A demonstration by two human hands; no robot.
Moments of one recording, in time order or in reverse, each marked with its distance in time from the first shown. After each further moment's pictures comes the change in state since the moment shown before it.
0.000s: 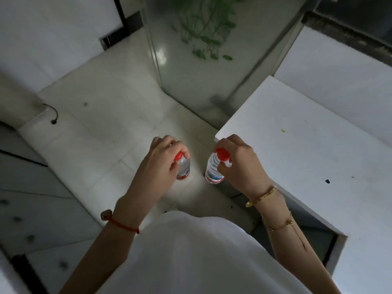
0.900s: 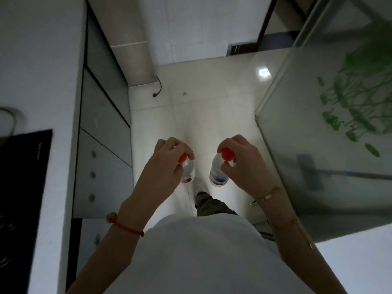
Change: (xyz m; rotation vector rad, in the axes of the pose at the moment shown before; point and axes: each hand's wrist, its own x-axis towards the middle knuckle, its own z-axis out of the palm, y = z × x) left_hand 0.023 -0.211 -0.134 0.026 0.413 -0.498; right_hand 0.260 -0.207 0.121 0.037 -0.299 -0.584
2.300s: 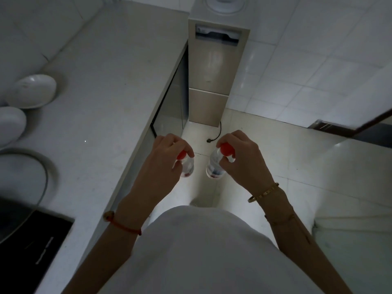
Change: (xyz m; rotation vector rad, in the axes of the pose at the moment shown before) left_hand 0.392 -0.302 -0.179 0.076 0.347 -0.356; right_hand 0.599 -0.151 0.079 0.037 -0.179 -0.431
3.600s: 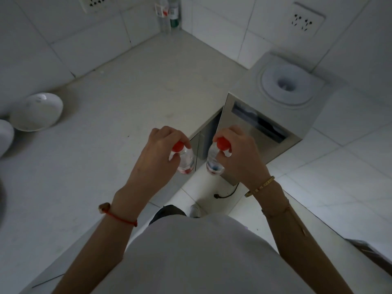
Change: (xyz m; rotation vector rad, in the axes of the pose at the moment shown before) left_hand 0.383 -0.070 -0.003 0.022 0.261 -0.413; right_hand 0.476 0.088 -0.014 0.027 -0.259 -0.432
